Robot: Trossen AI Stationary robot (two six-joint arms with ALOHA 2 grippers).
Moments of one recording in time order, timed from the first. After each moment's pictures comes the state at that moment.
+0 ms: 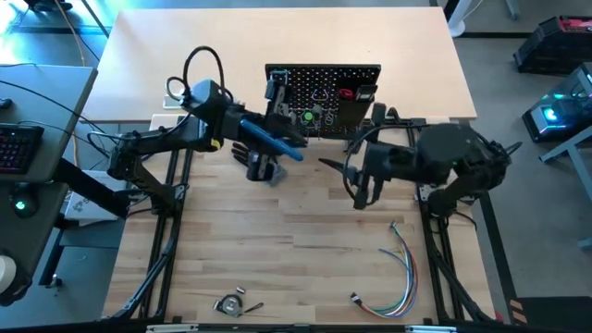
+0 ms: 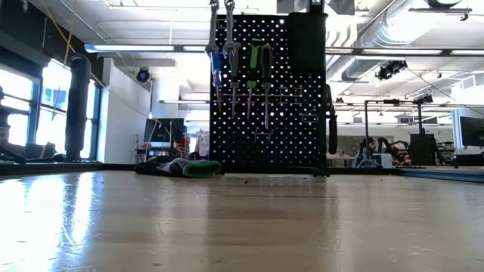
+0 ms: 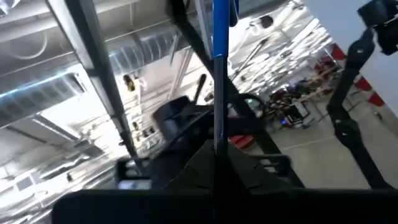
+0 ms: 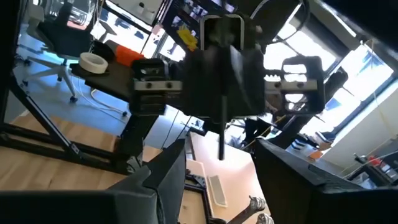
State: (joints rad) left arm 0.10 1.59 1.76 0.39 0.61 0.33; right arm 0.37 1.66 2.34 -0.77 0.60 -0.48
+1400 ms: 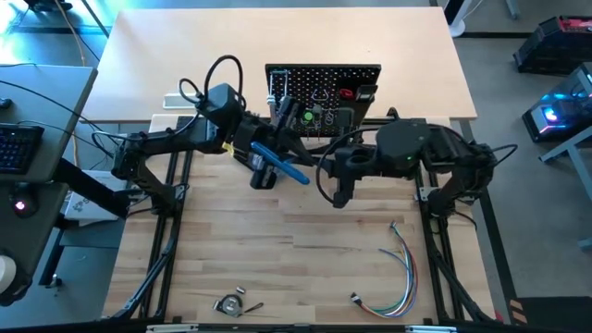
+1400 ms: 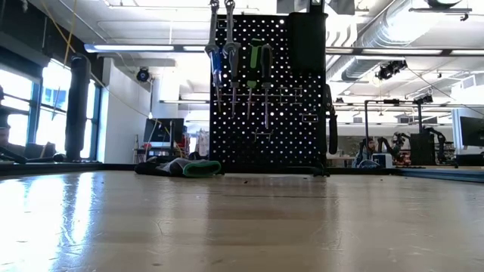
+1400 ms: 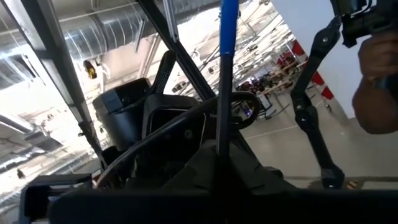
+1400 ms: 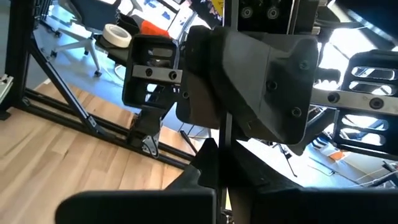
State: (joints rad) left arm 0.10 1.62 1.76 0.32 0.72 0.34; right arm 0.26 1.73 2.34 -0.83 0.41 -0.50
